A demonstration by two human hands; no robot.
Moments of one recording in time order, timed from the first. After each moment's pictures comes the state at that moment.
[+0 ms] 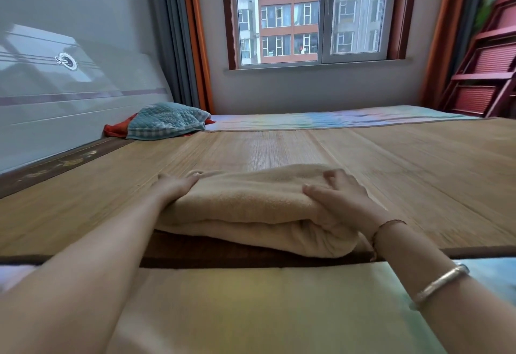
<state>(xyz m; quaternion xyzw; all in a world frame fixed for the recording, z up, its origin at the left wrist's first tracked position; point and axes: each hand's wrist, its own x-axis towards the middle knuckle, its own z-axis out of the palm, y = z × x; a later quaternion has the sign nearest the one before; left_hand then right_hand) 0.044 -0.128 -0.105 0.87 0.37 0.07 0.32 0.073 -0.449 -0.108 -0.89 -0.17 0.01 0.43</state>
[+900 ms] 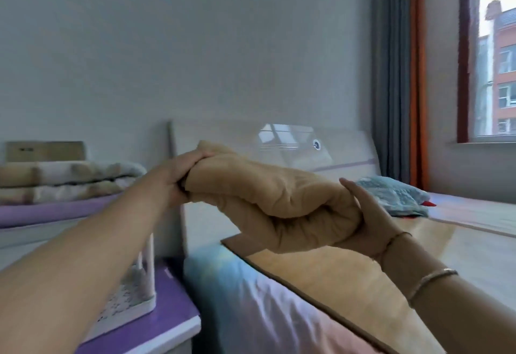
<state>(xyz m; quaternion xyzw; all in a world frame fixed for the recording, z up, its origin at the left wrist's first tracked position) -0.380 -0.022 0.139 0.62 0.34 0.41 0.58 -0.109 -0.157 0.060 -0.40 -0.36 0.47 0.70</state>
